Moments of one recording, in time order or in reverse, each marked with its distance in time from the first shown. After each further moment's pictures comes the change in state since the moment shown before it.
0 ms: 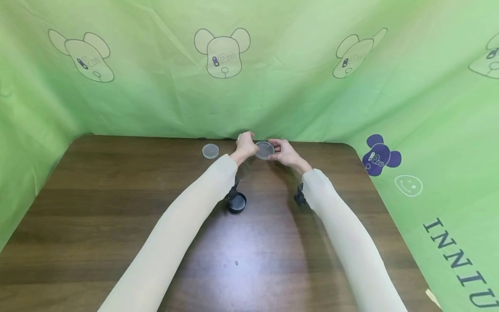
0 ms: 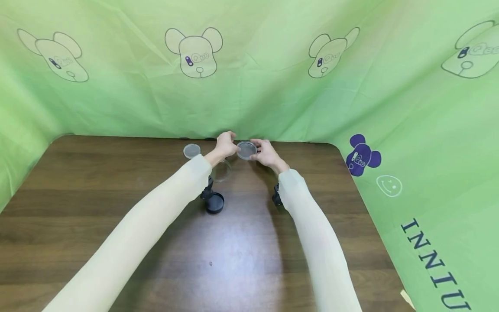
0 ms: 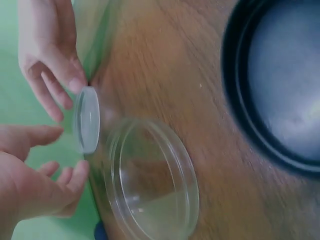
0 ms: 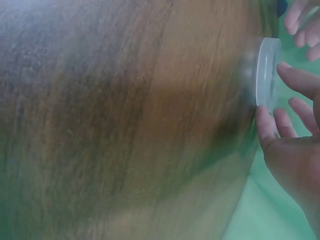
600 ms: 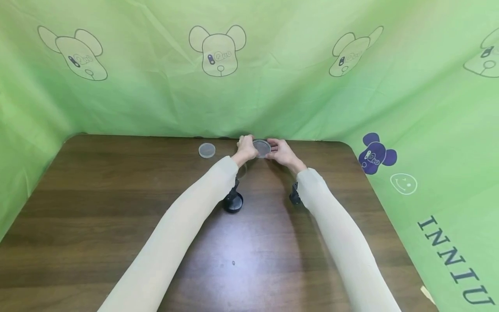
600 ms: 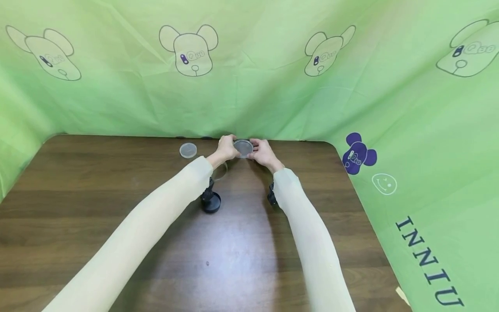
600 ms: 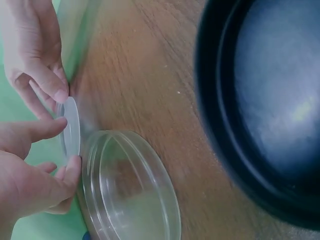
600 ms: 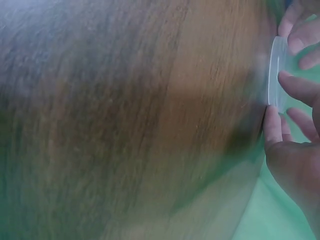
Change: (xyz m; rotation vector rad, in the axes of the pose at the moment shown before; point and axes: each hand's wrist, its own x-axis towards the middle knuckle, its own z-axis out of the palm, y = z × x) left_hand 0.009 -0.008 0.021 0.100 -0.078 0.035; right_hand -0.001 0.004 0.007 0.012 0.066 0.049
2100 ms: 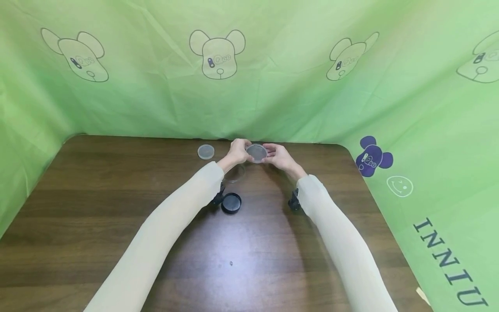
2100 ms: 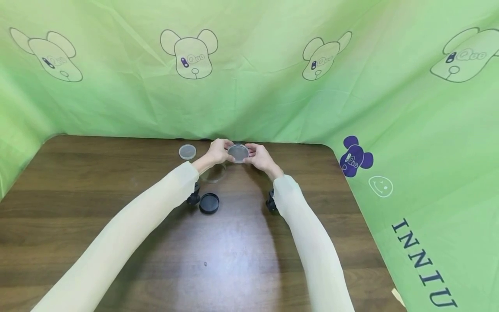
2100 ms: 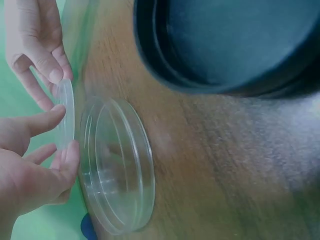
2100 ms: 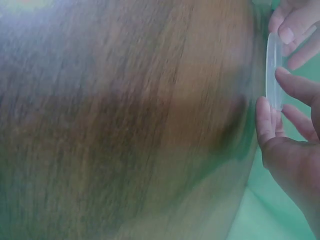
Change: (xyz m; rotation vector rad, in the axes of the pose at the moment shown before) left_hand -0.019 -0.014 -0.022 -0.107 -0.022 0.100; right_hand -0.013 -0.011 0.003 0.036 -0.010 0.005
